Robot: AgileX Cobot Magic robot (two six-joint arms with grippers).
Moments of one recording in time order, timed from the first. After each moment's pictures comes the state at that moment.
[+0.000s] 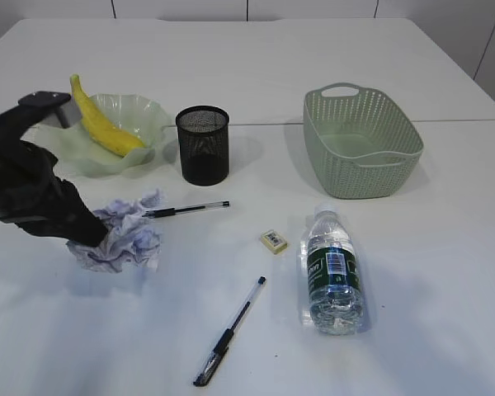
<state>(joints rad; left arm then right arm) -0.17 1.61 -0.97 -0.68 0.80 0.83 0.04 0.76 -0.91 0.50 0.90 -0.51</state>
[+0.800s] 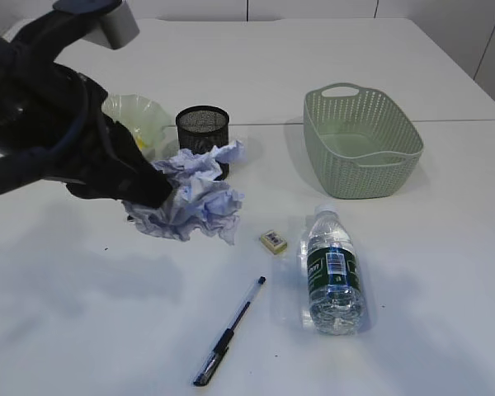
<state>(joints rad) -0.51 1.40 -1.09 -0.49 0.80 0.50 0.04 0.79 -0.91 0.59 0.90 -0.54</state>
